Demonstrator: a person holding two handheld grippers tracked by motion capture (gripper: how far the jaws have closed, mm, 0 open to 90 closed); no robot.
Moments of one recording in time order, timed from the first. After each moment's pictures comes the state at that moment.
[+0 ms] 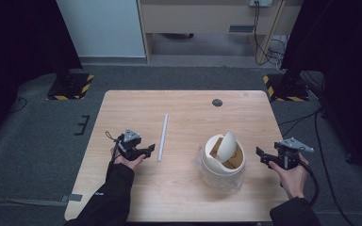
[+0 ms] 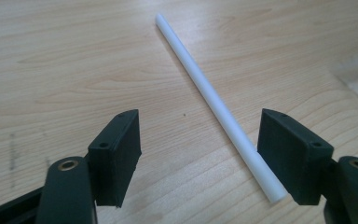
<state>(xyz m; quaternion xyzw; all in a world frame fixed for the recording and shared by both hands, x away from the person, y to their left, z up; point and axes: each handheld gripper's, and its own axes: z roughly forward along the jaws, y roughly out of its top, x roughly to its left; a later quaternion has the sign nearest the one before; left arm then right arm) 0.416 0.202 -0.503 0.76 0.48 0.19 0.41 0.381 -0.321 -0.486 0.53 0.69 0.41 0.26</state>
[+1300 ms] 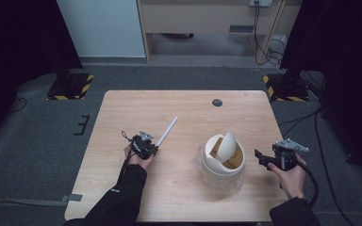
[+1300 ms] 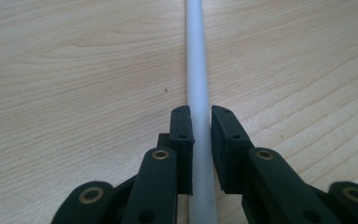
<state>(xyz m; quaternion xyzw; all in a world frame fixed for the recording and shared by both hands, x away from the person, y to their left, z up) 0.427 0.170 -0.522 0.79 0.49 0.18 0.33 0.382 -0.317 -0.494 0.54 0.71 0.38 0.25</state>
